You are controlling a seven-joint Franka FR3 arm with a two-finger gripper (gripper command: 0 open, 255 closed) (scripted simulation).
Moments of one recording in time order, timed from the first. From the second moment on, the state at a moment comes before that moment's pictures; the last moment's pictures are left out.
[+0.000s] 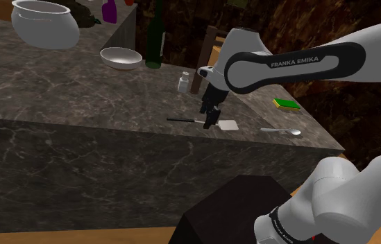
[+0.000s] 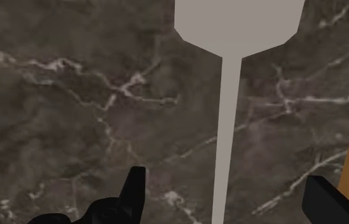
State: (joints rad) arm 0.31 -0.32 -0.14 -2.45 0.01 2.18 -0.85
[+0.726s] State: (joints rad) arm 0.31 -0.31 -0.14 -2.45 0.01 2.18 -0.85
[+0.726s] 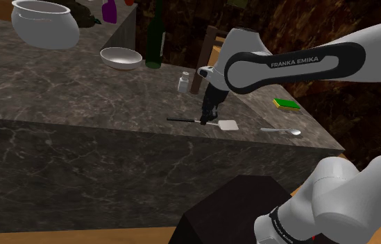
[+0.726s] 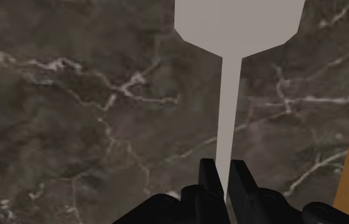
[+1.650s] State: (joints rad) arm 0.31 -0.37 -0.13 -2.35 0.00 2.03 -0.84
